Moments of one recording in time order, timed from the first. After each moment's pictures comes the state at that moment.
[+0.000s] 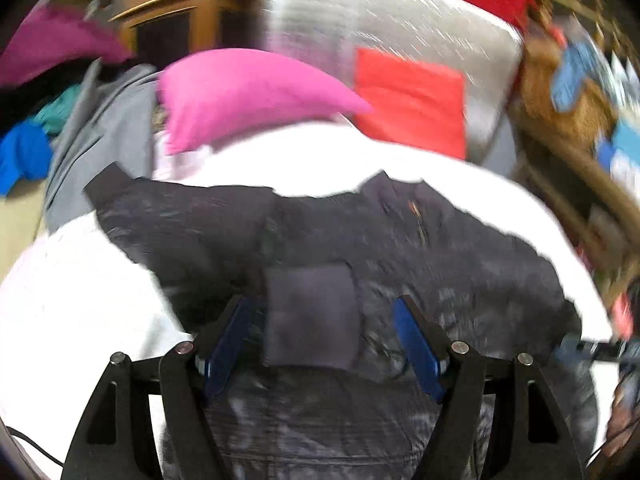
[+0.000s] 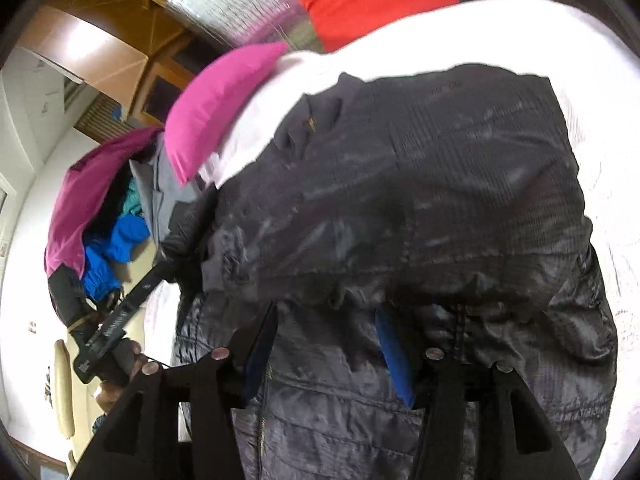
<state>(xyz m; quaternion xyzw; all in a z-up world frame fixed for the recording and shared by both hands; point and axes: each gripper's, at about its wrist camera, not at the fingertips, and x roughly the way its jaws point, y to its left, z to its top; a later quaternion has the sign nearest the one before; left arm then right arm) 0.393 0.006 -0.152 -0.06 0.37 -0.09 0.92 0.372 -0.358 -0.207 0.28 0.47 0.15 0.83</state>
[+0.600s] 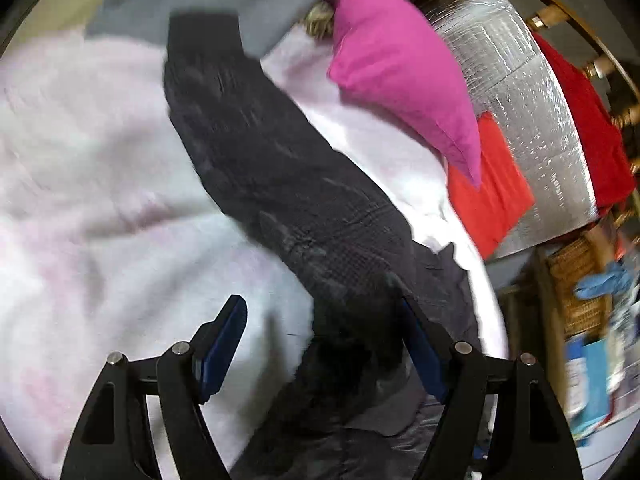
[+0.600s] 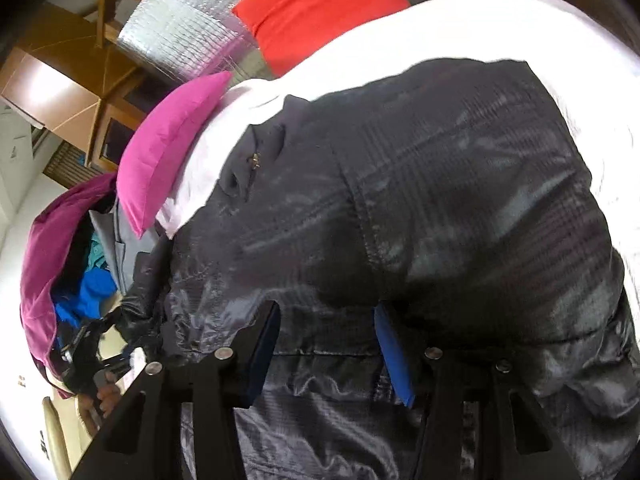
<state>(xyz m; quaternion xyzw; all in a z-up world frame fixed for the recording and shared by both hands) 0.476 0.143 -0.229 -0.39 0.44 -0.07 0.80 0.416 -0.365 -0.233 0.32 0.44 0.07 0.83</state>
